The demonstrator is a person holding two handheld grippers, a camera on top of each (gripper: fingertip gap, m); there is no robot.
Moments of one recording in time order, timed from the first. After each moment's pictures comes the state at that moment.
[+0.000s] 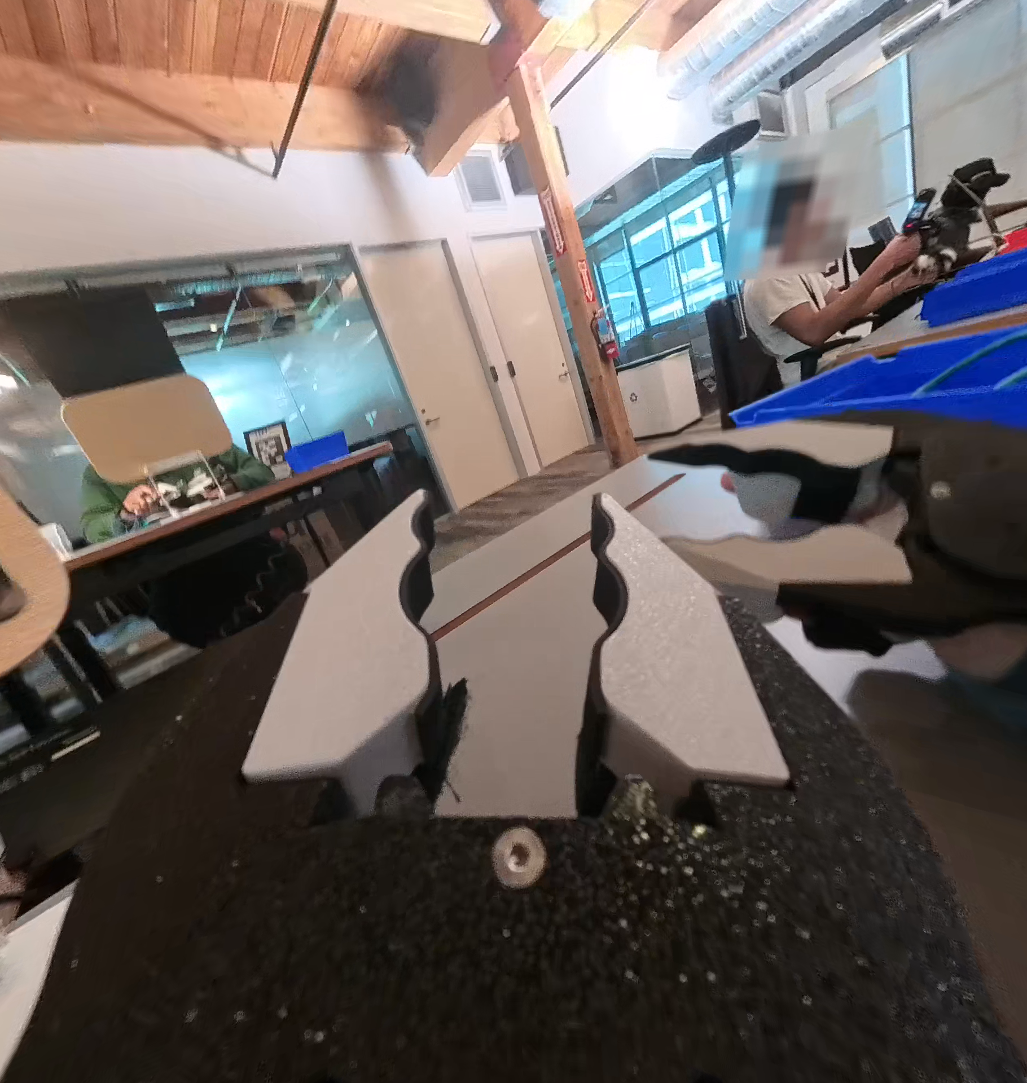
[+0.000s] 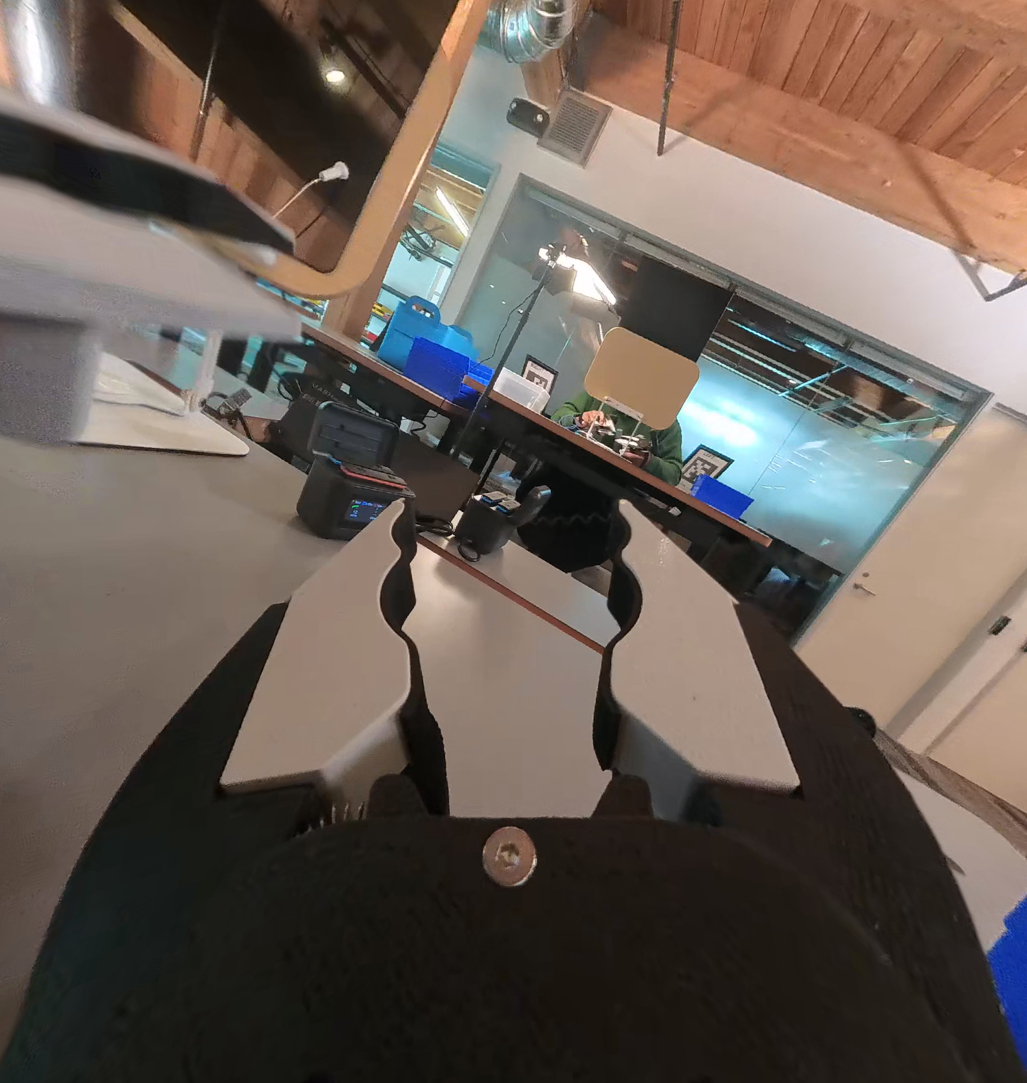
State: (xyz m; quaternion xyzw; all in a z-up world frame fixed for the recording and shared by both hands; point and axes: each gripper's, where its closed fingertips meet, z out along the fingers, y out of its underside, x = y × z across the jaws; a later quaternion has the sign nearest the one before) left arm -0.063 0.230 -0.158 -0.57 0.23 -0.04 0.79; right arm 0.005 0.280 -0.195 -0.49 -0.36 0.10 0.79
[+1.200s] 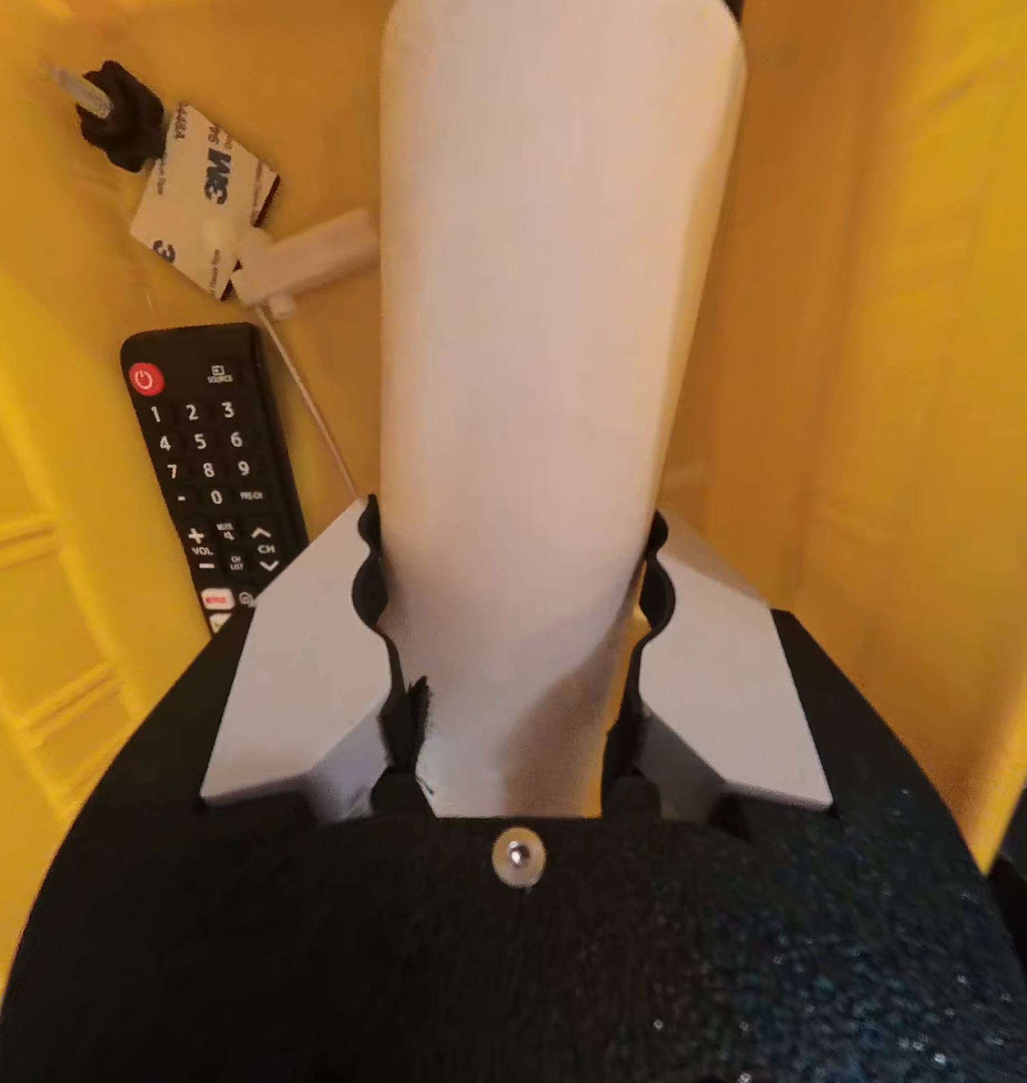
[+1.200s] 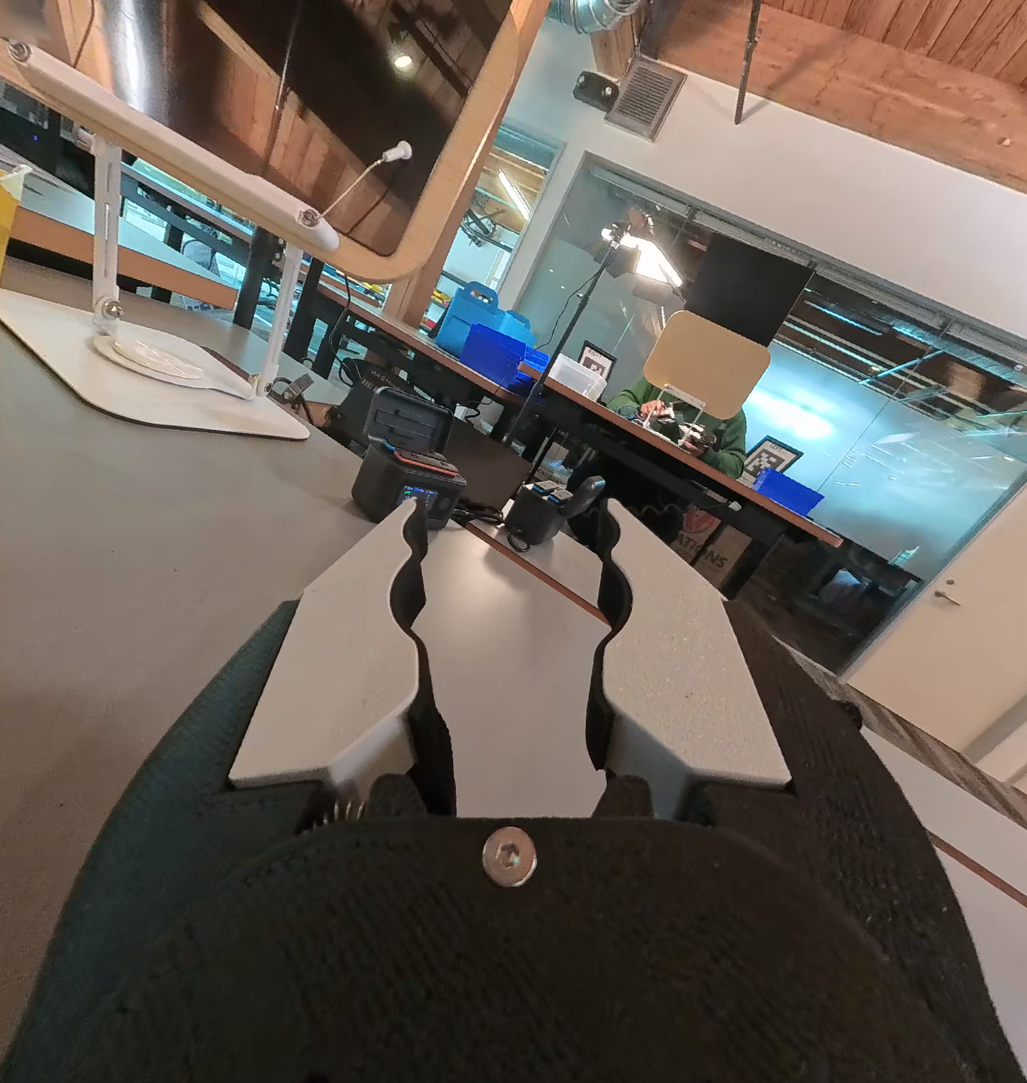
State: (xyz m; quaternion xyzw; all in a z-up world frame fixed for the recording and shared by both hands) left arm -0.348 0.033 -0.312 -0.98 0.13 0.02 0.12; right arm -0.013 0.278 -0.208 -0.50 -0.40 0.13 0.76
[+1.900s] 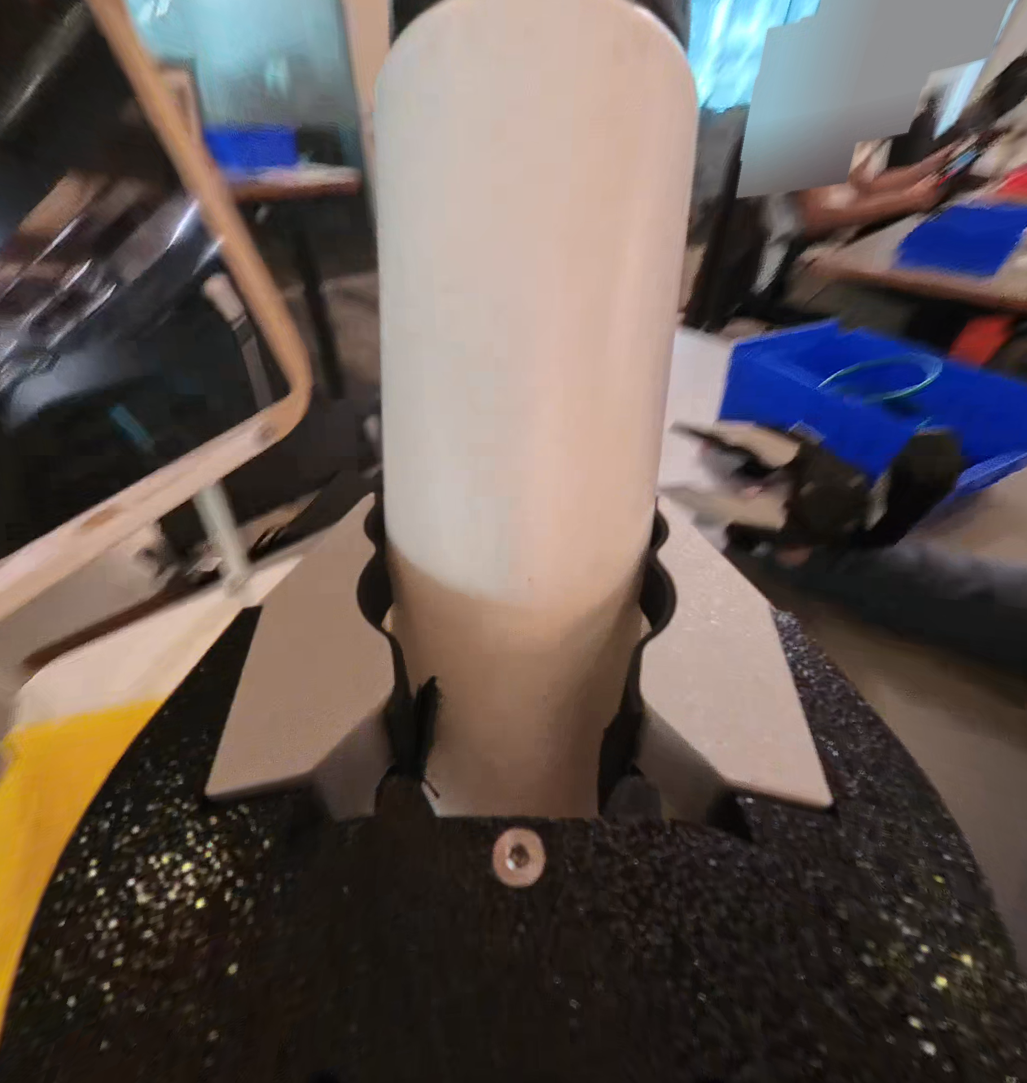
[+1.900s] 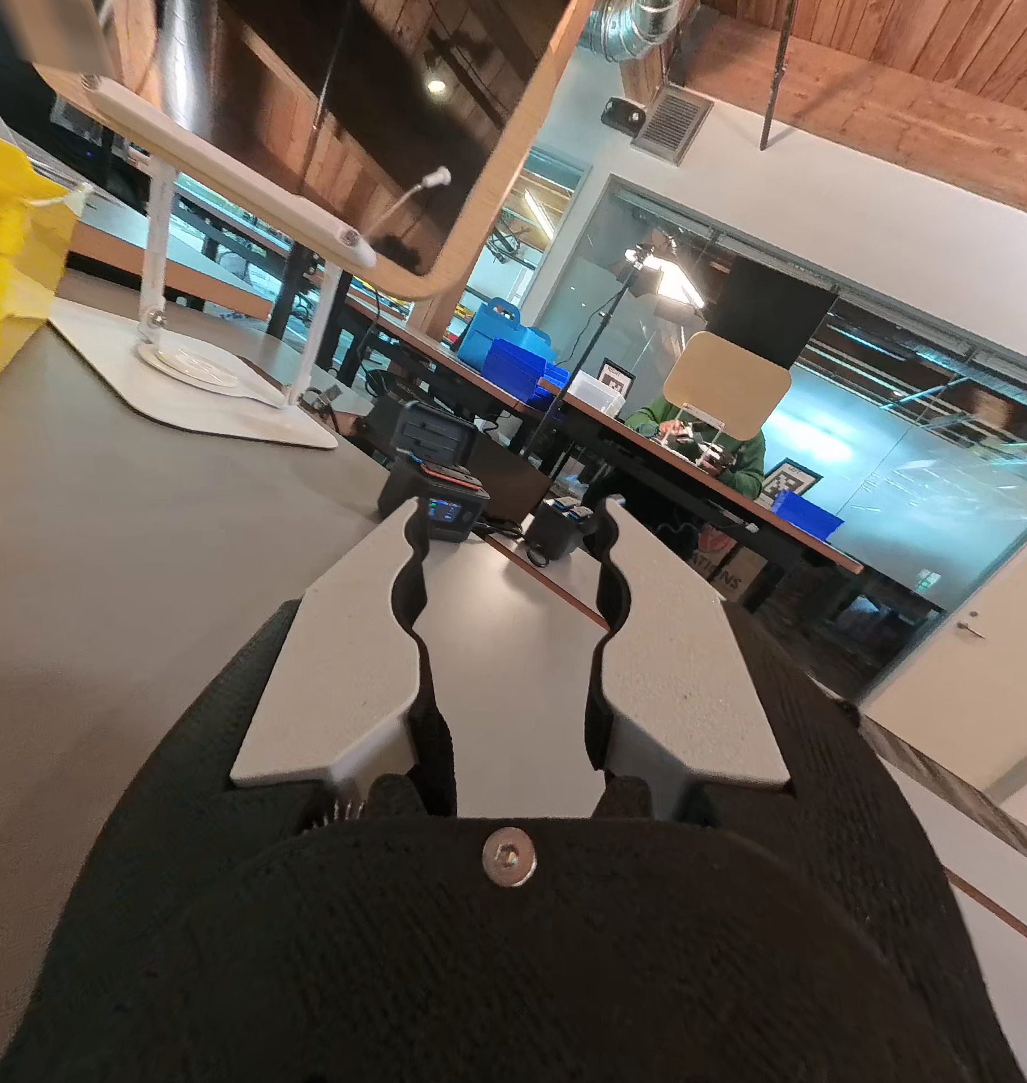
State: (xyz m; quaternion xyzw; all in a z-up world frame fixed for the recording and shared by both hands) left arm -0.216 0.131 -0.094 -0.75 0.16 -0.14 0.63; right arm -0.022 0.266 -0.206 -0.48 -0.41 0.15 0.76
